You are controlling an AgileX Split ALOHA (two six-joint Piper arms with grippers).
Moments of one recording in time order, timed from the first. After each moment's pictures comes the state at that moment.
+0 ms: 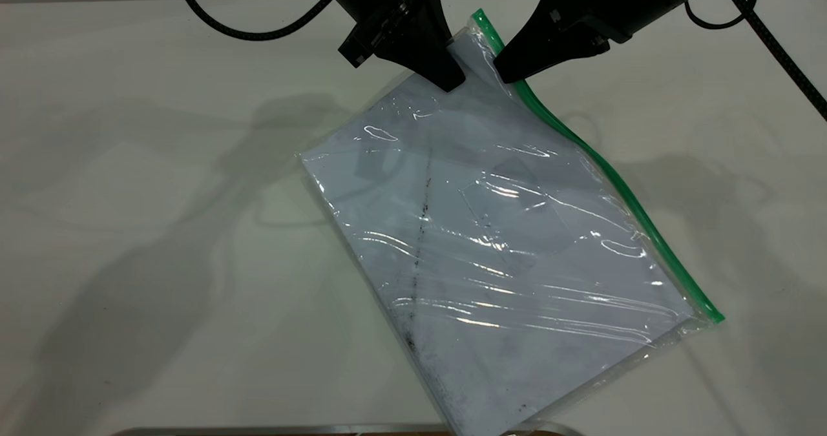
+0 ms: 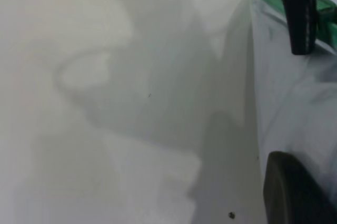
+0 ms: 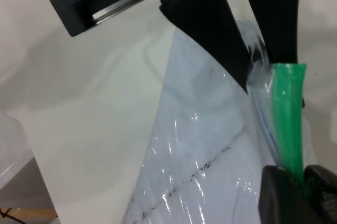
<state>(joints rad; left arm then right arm) -0.37 2.66 -2.14 -0.87 1.14 1.83 0.20 2.19 -1.23 1.27 0.76 -1.56</state>
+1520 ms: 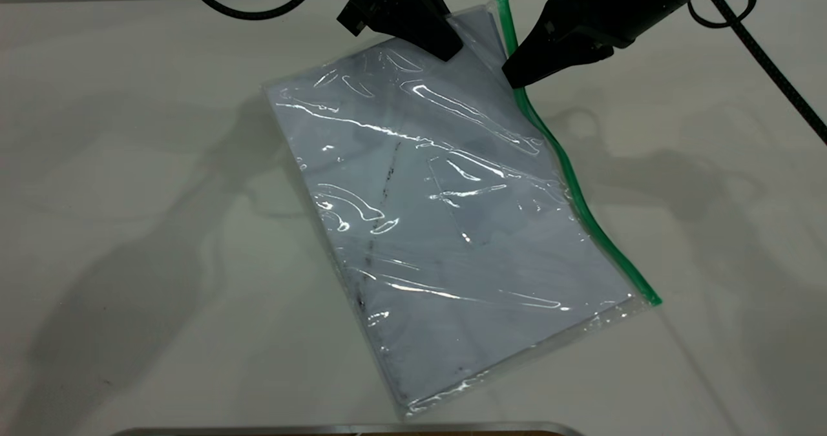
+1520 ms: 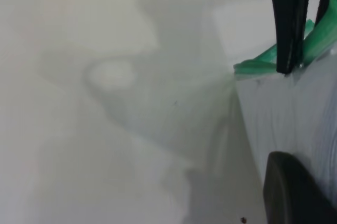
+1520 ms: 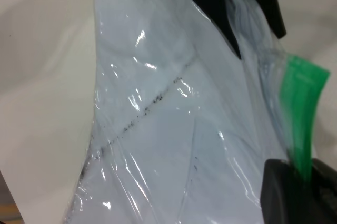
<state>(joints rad) -0.33 2.67 -2.21 -0.93 1.17 1.74 0.21 2.22 -1.25 1.16 0.67 -1.44</state>
